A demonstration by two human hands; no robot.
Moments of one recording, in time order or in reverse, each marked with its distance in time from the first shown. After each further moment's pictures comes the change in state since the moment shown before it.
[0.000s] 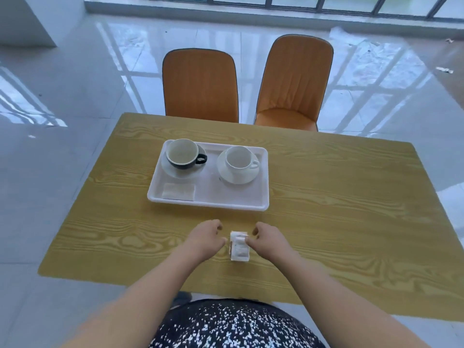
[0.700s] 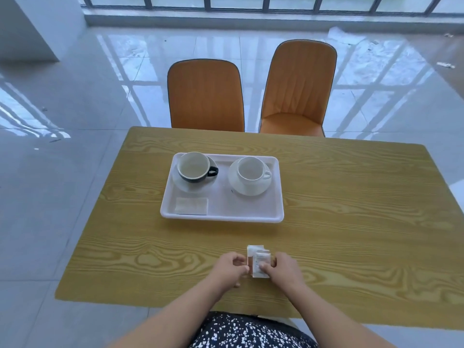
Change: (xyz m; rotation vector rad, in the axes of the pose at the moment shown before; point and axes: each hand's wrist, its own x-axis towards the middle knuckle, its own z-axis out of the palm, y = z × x) left_hand -0.011 -0.011 0.035 -0.693 -0.214 -0.257; right_hand -0.008 0.011 0.048 0.115 0.075 0.188
